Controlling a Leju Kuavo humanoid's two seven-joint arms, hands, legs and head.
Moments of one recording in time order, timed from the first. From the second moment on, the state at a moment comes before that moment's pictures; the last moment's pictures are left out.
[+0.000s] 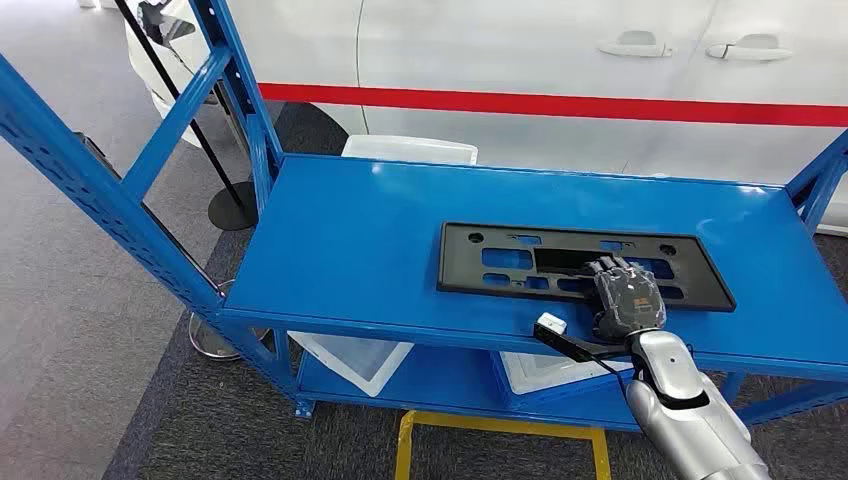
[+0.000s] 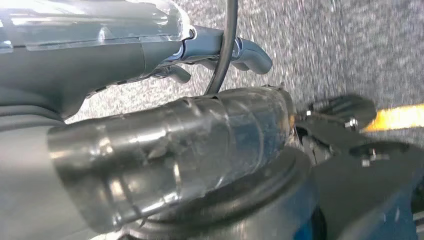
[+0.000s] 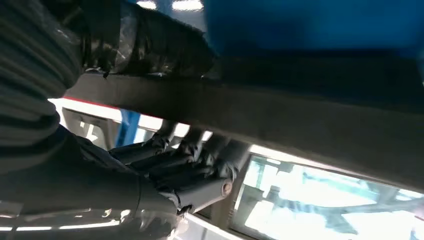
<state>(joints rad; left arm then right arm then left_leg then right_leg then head) -0.02 -0.08 -0.26 -0.17 -0.05 -0.02 -0.06 -0.40 -0.36 0.50 -1.11 1.16 -0.37 0.02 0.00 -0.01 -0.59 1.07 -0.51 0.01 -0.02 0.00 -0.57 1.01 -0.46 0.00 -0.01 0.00</state>
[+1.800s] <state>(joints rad) -0.01 -0.06 -0.23 -0.17 0.00 -0.05 -0.11 -0.32 -0.49 0.43 -1.44 0.98 -0.30 -0.15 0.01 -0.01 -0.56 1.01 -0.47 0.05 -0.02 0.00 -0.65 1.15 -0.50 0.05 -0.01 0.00</state>
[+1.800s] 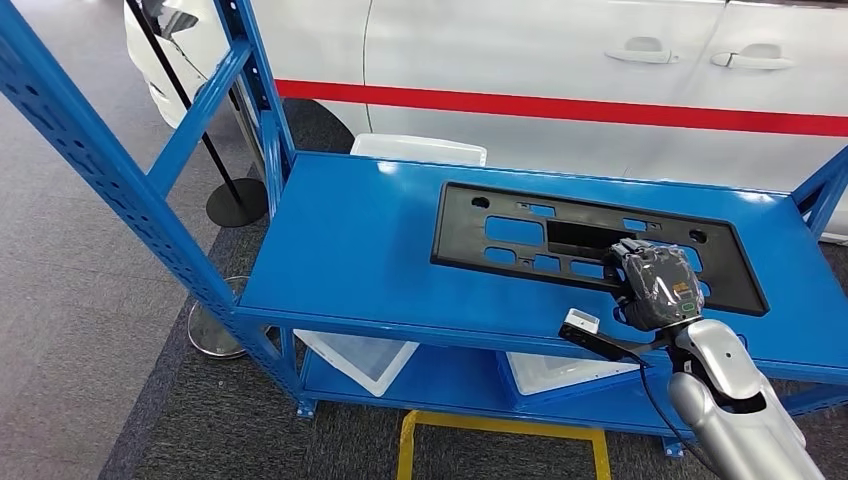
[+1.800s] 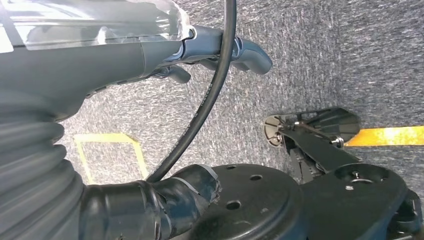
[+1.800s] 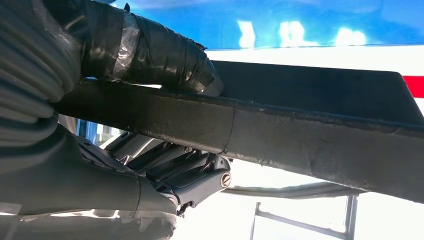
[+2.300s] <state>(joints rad) -0.01 -0.06 -0.22 -0.17 0.00 -0.04 -0.10 -0.31 -0.52 0.41 -1.57 0.95 -0.31 -0.18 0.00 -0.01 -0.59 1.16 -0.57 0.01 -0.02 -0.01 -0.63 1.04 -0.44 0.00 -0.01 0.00</state>
